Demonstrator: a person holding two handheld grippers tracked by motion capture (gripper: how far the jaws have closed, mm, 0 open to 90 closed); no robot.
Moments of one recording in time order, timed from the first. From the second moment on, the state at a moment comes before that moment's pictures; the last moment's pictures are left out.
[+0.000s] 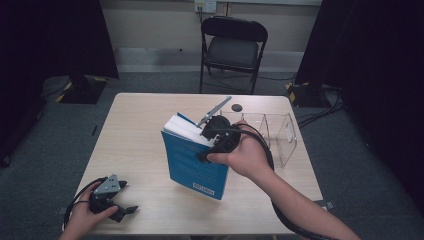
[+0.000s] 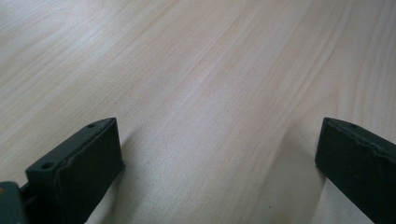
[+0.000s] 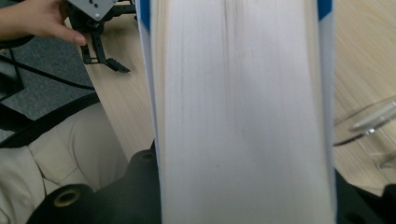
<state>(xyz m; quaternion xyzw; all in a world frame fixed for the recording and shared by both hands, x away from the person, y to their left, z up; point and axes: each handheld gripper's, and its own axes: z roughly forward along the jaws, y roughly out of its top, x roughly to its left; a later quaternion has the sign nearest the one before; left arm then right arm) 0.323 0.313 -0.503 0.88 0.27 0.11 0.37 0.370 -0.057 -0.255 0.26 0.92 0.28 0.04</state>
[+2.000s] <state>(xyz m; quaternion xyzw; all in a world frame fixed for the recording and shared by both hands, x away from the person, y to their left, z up) 0.323 0.313 -0.503 0.88 0.27 0.11 0.37 0.353 -0.182 -0.238 0.37 0.89 0.26 0.07</state>
